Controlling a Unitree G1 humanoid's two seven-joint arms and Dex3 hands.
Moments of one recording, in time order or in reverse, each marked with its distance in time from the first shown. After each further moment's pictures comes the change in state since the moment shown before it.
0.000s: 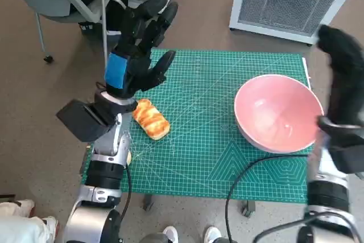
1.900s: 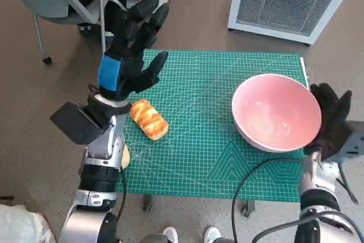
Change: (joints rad) left arm 0.036 0.033 0.011 -0.058 0.015 0.038 0.018; right arm -0.073 0.067 -0.109 0.446 0.055 0.390 -0.052
